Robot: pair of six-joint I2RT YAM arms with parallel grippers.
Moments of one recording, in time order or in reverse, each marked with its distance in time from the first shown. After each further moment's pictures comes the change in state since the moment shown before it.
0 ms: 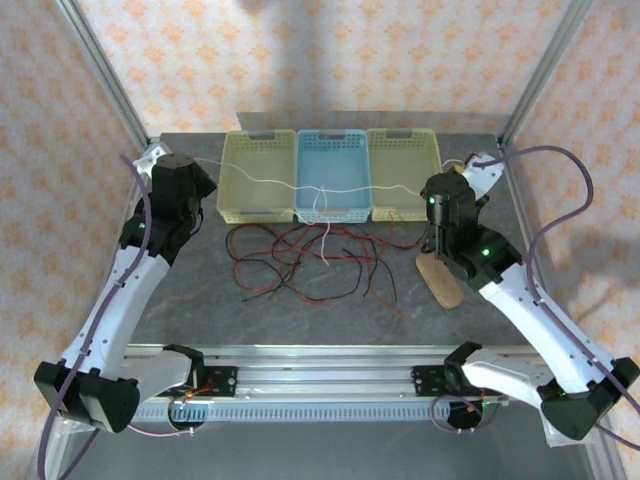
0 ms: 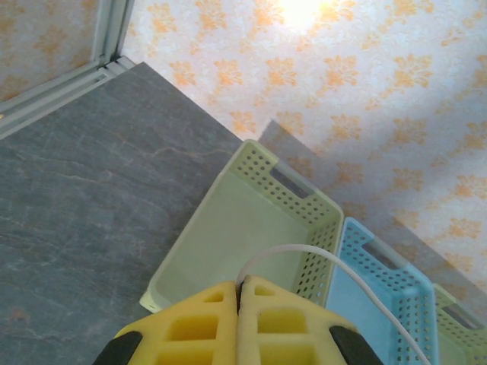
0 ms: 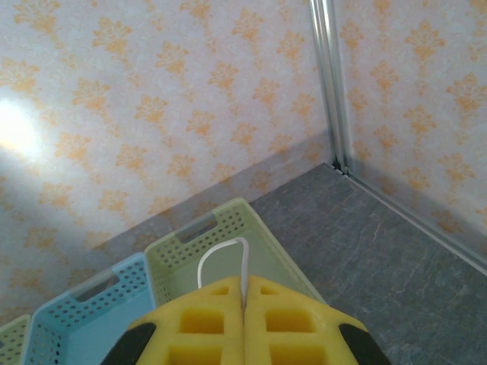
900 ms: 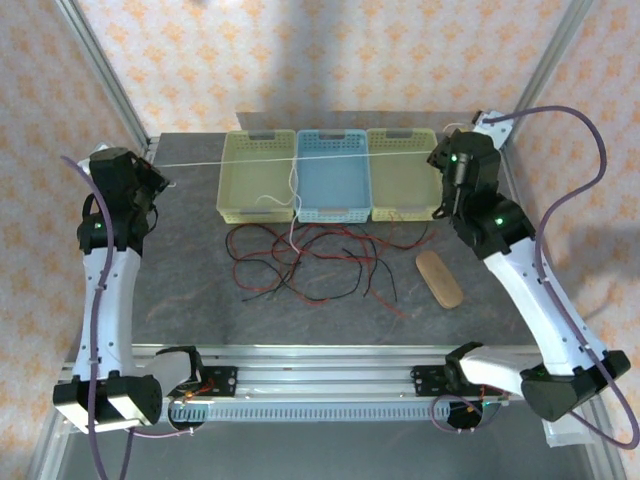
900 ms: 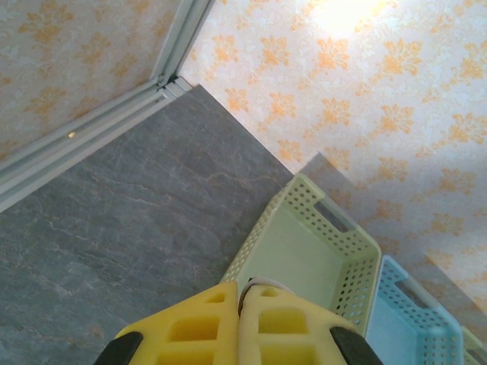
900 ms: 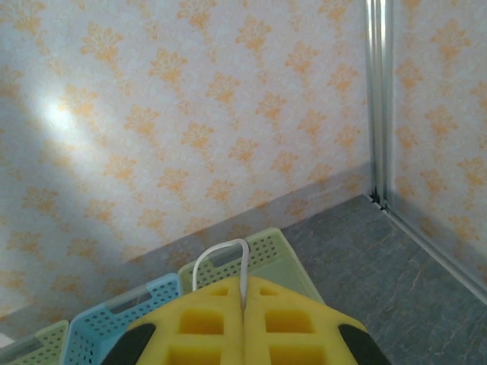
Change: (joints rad) left arm 0.391 -0.010 0.090 -0.113 0.308 0.101; right arm -0.183 0.137 0.259 -0.009 -0.297 -0.157
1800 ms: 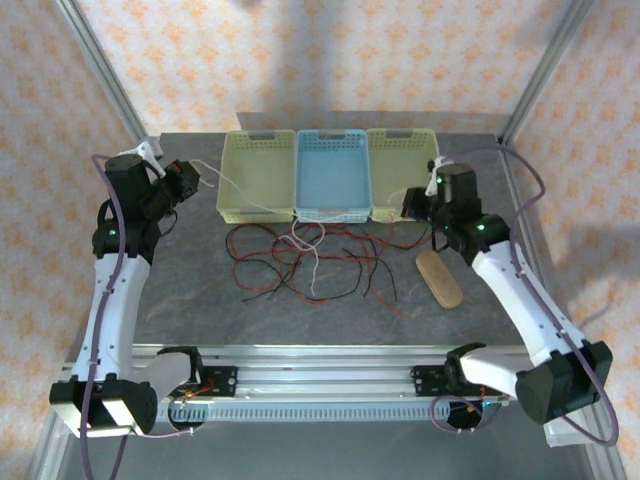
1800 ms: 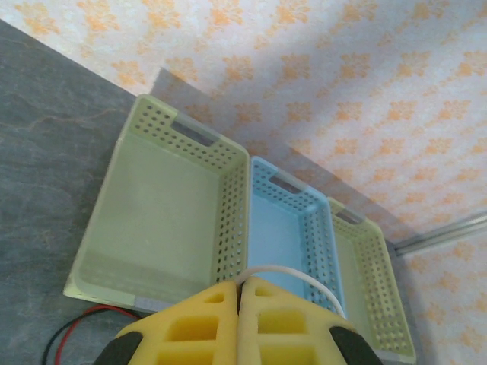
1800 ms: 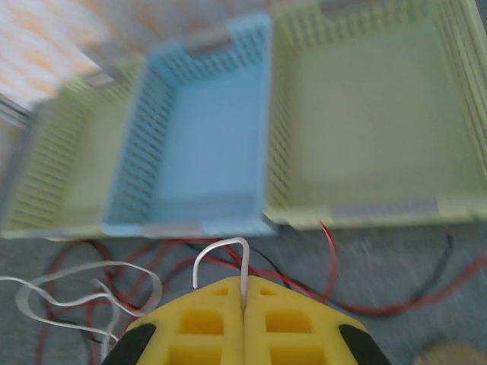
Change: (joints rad) left arm -0.103 -0.037 -0.129 0.206 0.394 0.068; right arm -0.111 -0.006 -0.354 -0.087 -0.689 0.032
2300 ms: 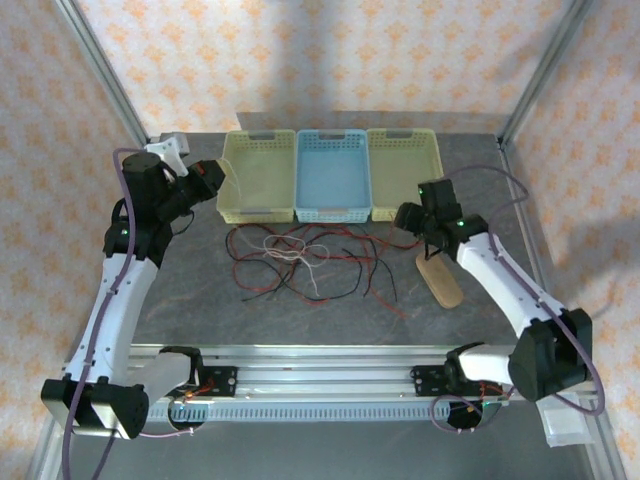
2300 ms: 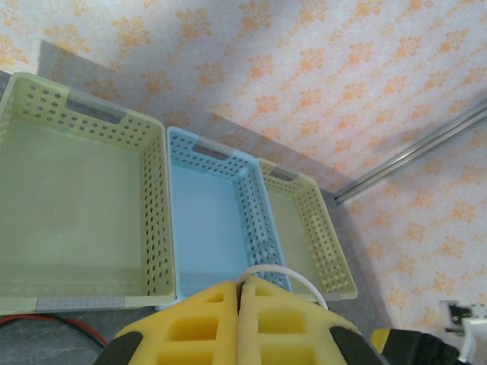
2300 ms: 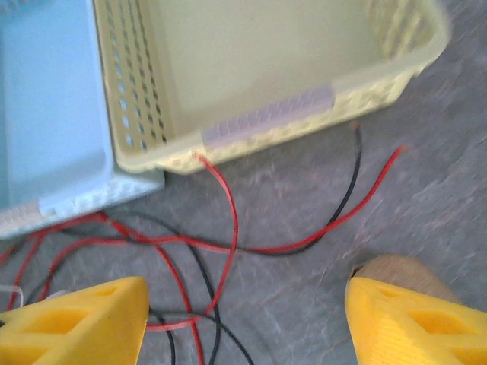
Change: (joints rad) left arm -0.125 0.000 0.000 0.071 0.084 0.014; right arm 0.011 0.091 -0.067 -0.042 0.183 0.145
